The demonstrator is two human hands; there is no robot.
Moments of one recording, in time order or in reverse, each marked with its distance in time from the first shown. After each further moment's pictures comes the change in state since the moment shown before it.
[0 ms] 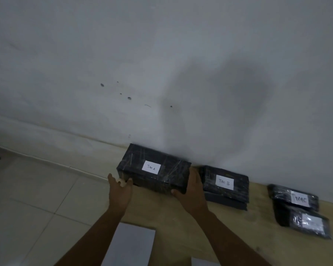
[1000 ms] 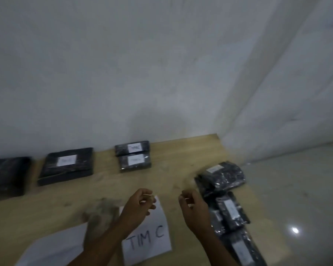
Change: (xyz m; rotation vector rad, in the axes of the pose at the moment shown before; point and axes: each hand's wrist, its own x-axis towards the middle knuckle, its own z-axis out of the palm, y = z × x) left_hand -0.427 -0.060 0.328 0.271 -0.958 0.216; right_hand -0.356 0.278 -0.325 0.225 0.558 0.410
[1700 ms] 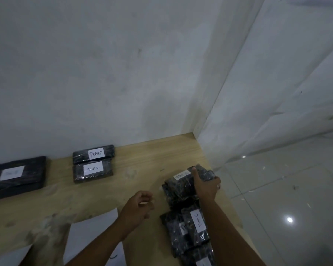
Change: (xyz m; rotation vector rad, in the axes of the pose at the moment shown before) left_hand 0.065 0.027 0.146 0.025 -0.104 -0.076; right_hand 0.164 0.096 -0.121 0.313 0.372 0.569
